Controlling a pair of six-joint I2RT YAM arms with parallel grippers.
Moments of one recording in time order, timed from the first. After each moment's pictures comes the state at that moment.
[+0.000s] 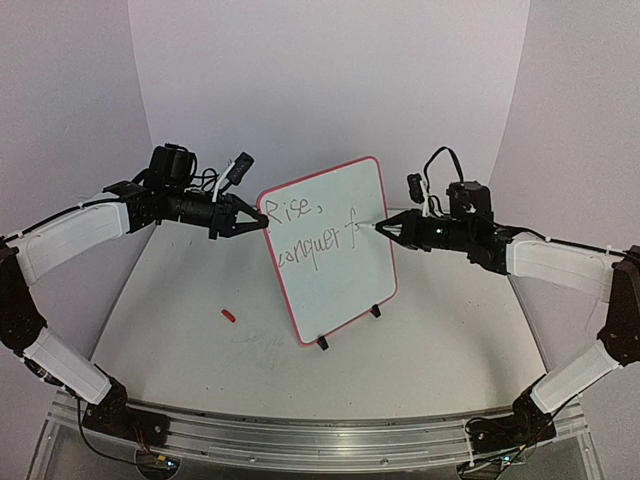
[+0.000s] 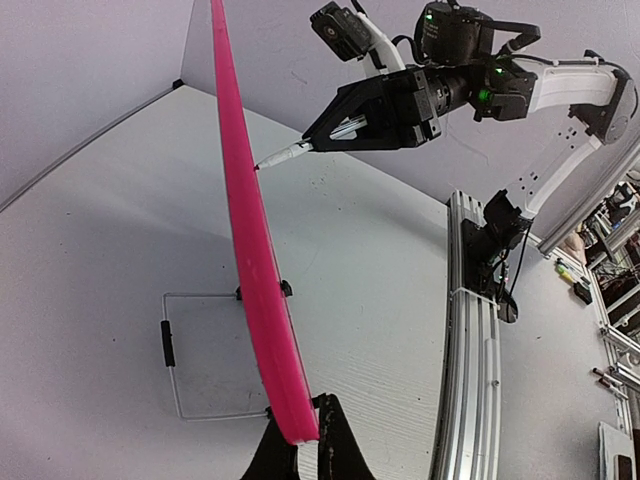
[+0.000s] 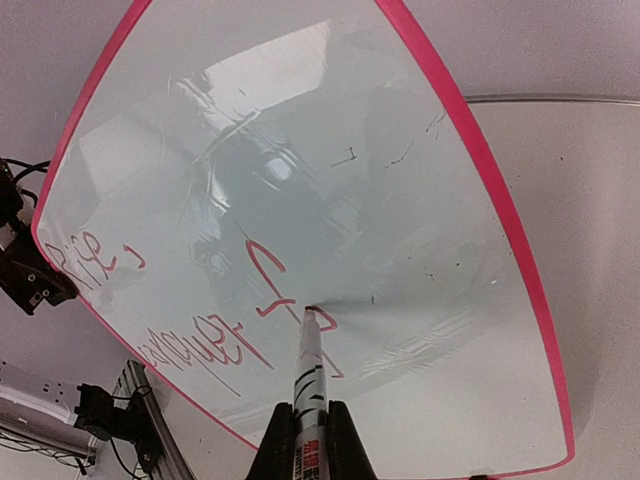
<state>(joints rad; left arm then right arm) -0.50 1.46 1.26 -0.34 0.87 0.11 0.50 1.47 1.01 0.11 -0.45 0.54</state>
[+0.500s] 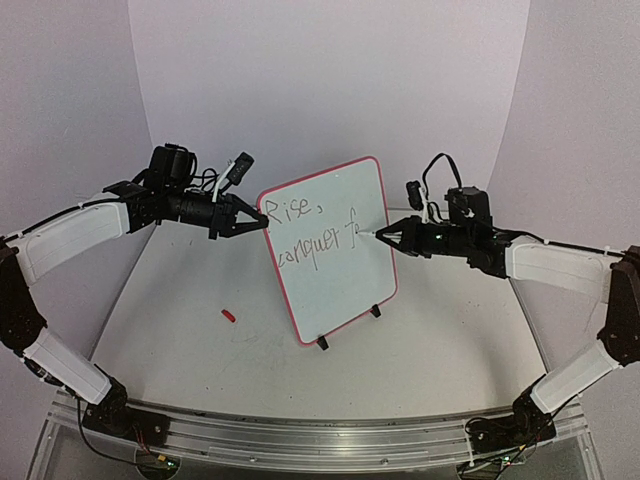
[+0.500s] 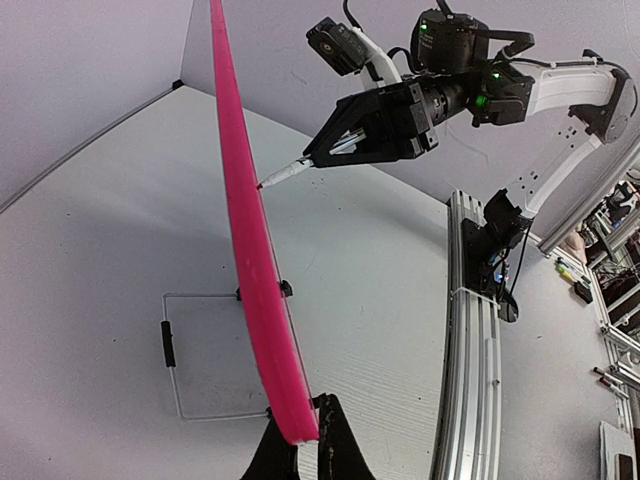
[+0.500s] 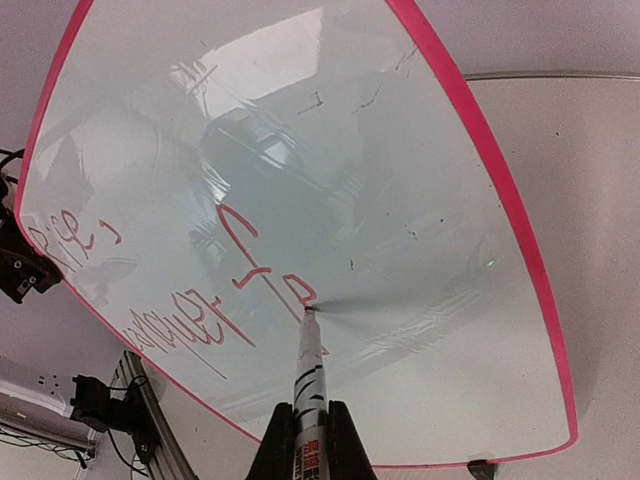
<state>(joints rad) -0.50 1.46 1.26 -0.34 0.87 0.11 0.50 1.47 0.98 0.10 -0.46 0.54</state>
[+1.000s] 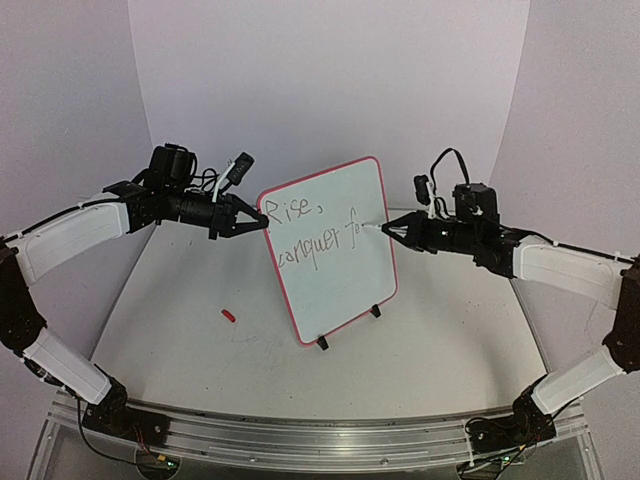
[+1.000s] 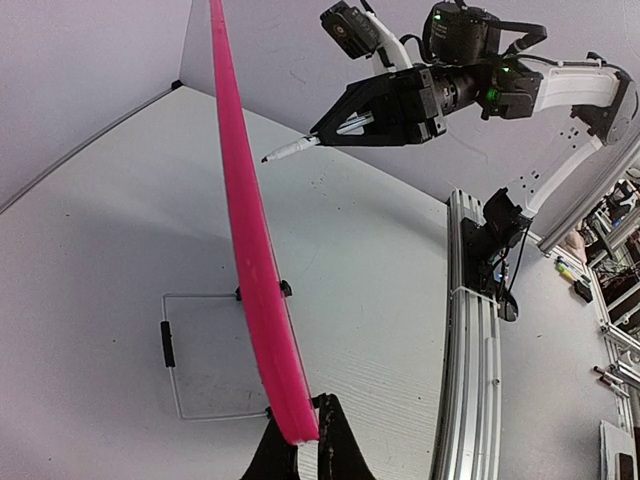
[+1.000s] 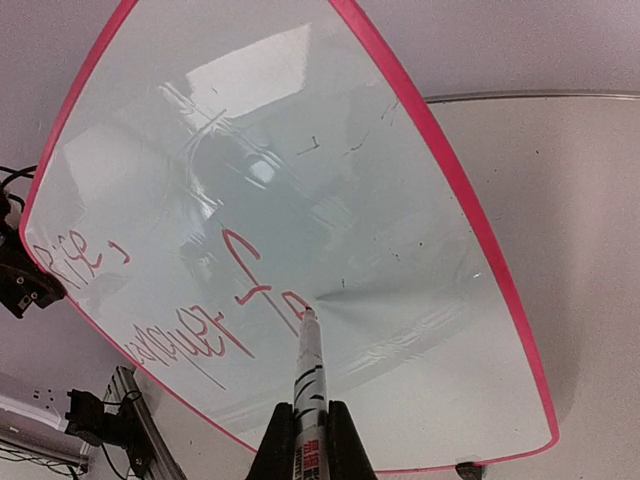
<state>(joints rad) -0.50 1.45 1.26 -0.34 0.87 0.12 0.50 1.41 0.98 0.08 -0.40 0.54</state>
